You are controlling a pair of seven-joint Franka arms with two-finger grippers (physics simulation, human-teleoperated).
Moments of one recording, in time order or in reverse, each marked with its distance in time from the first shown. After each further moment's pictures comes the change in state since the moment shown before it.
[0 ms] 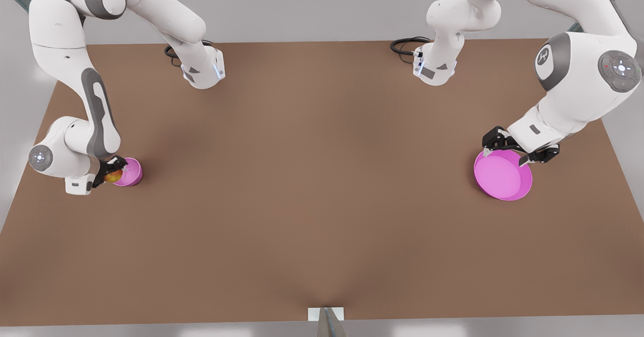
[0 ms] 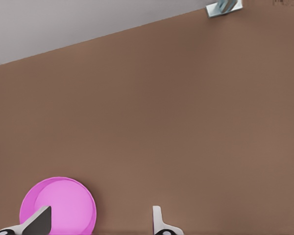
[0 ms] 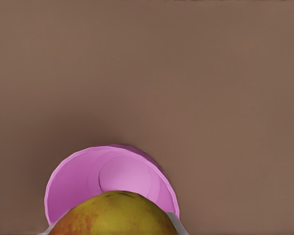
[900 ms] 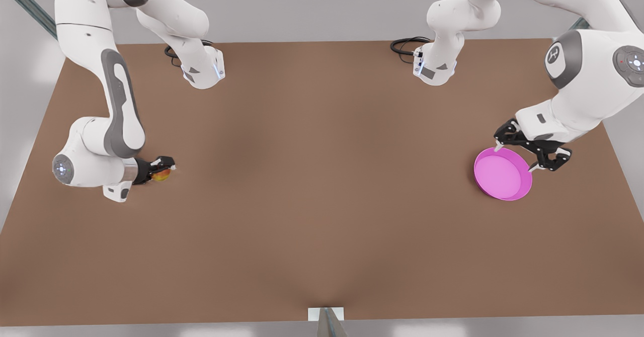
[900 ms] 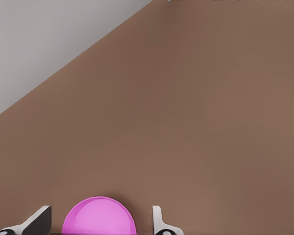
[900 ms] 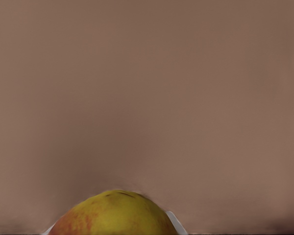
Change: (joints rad) left arm 0.029 -0.010 0.006 -0.001 0.007 0.013 0.379; right arm 0.292 -0.114 0.006 0.135 0.373 -0.418 0.373
